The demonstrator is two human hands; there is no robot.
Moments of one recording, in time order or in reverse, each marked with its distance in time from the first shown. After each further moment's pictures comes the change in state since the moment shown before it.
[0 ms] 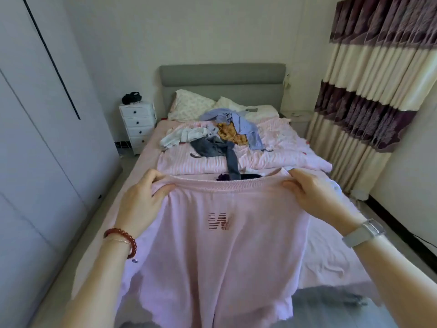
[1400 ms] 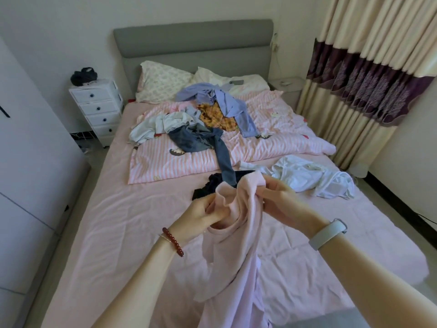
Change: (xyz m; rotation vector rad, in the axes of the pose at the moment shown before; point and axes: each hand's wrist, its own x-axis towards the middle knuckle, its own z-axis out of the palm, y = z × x) left_hand 0.177 -0.081 0.205 -0.723 -0.817 -0.242; right_hand 0.183 0.058 0.181 1.446 -0.357 0.589
